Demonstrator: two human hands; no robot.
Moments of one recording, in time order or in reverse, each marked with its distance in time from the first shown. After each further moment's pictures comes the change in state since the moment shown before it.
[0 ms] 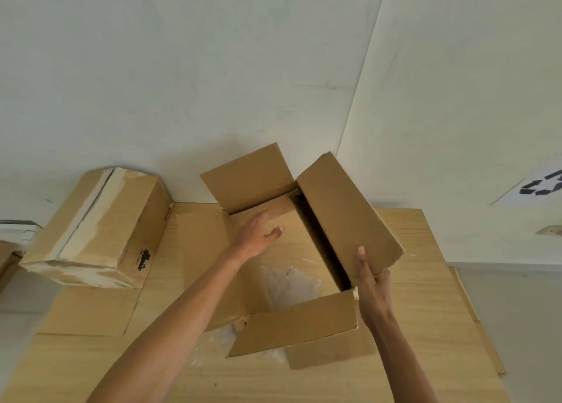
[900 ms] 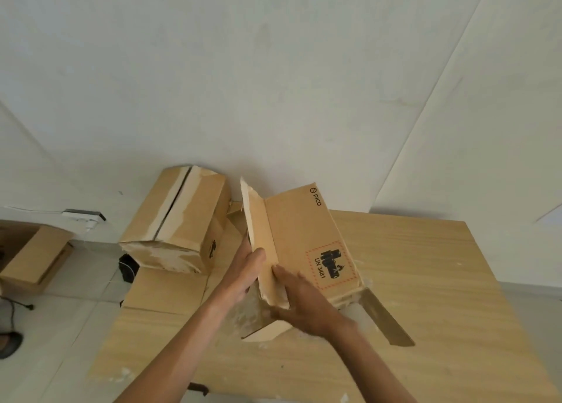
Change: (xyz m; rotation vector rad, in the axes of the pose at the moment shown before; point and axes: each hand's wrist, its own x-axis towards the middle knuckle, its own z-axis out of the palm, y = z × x) left_hand -0.193 -0.075 -0.118 -0.792 0.144 -0.239; right_hand -0.132 0.012 0.209 -0.935 -0.905 -0.324
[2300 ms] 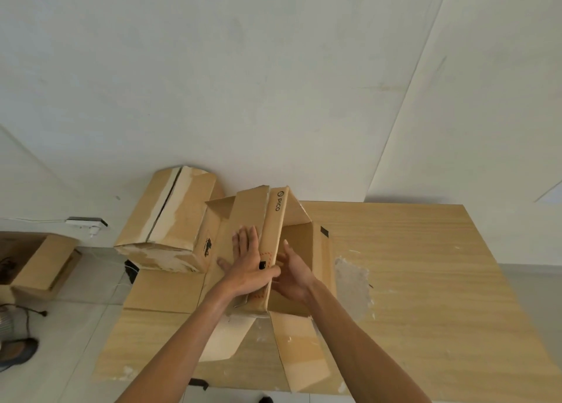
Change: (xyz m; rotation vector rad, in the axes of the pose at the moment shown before) left_hand 0.025 -0.035 0.019 0.841 -0.157 -0.012; right_hand 0.060 0.039 0.015 1.547 -0.035 0.558
